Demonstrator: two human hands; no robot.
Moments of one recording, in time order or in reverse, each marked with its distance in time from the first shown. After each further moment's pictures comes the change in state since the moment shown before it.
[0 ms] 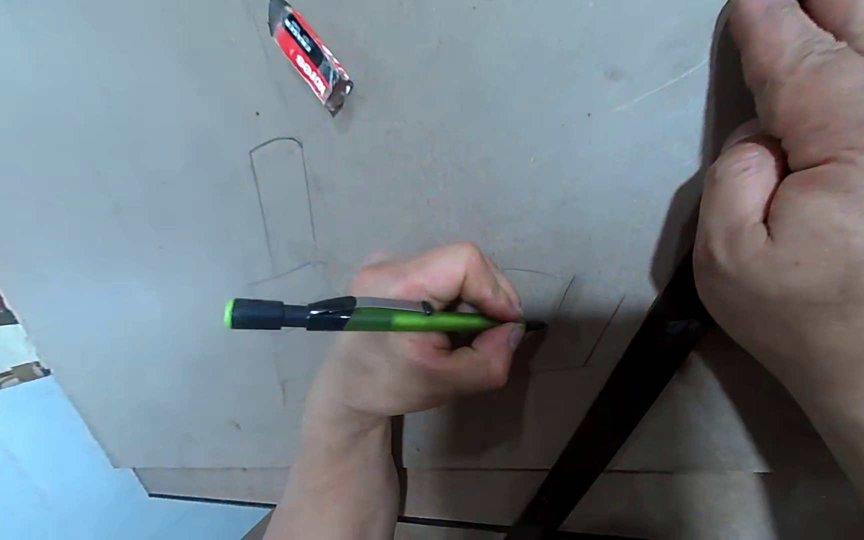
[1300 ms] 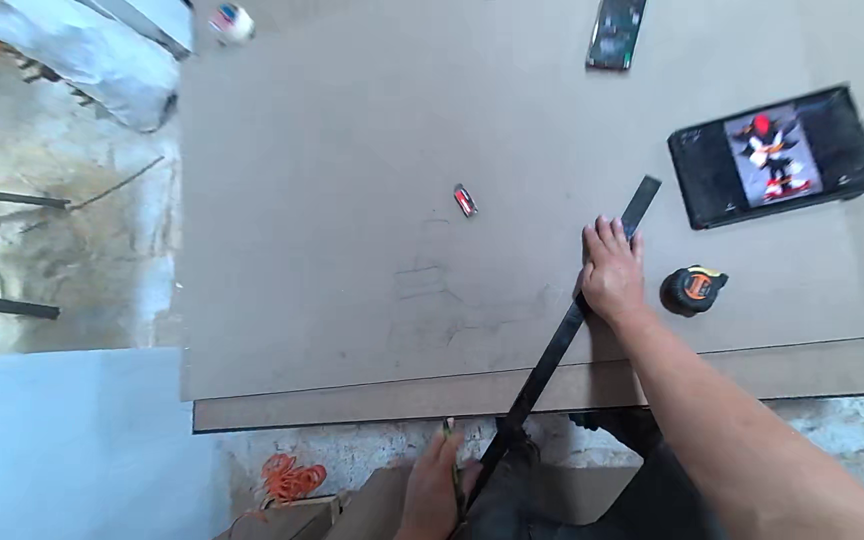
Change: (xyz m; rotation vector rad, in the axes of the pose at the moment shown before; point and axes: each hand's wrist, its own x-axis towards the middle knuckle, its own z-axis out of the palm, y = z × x) left_hand -0.289 0.098 0.132 0.684 0.274 -0.625; right_hand -0.009 -0.003 -0.018 -0.164 -0.125 -0.097
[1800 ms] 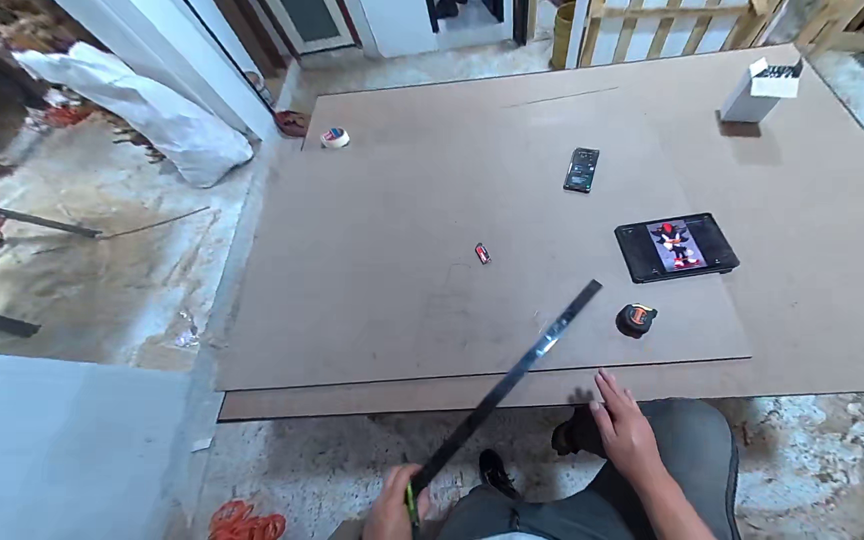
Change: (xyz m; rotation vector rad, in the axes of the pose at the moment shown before) left_hand -0.102 -0.054 -0.024 -0.154 0.191 -0.112; right_hand -0.266 -0.028 -0.076 0.290 0.017 0.002
